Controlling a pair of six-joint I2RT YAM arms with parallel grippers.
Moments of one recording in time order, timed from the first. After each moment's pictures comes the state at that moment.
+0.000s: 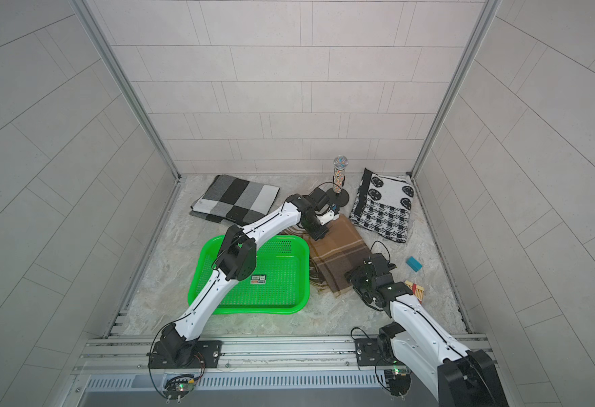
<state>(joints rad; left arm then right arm) -0.75 2.61 2.42 -1.03 0.24 0.18 0.22 0.94 0.30 -0.31 -0.18 1.10</state>
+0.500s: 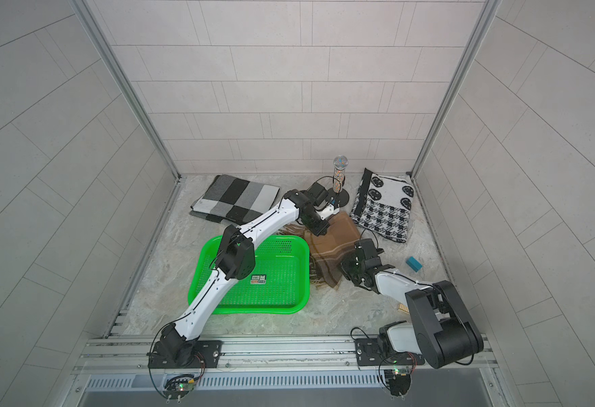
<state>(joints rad) -0.74 2.61 2.50 -1.07 0.31 0.09 0.22 1.32 0.42 -0.02 -0.28 1.17</state>
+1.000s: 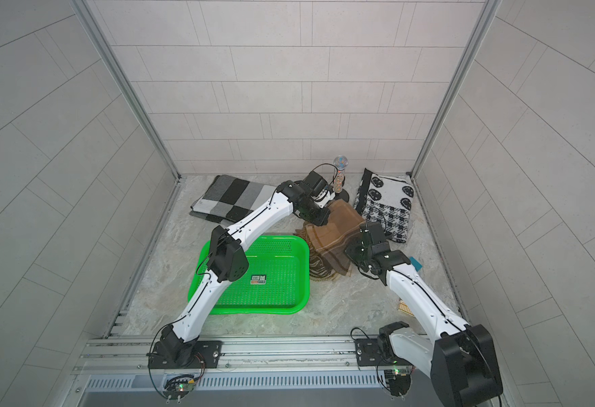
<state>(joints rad) -0.73 2.45 2.50 -1.10 0.26 -0.22 0.22 1.07 0.72 -0.50 -0.15 0.98</state>
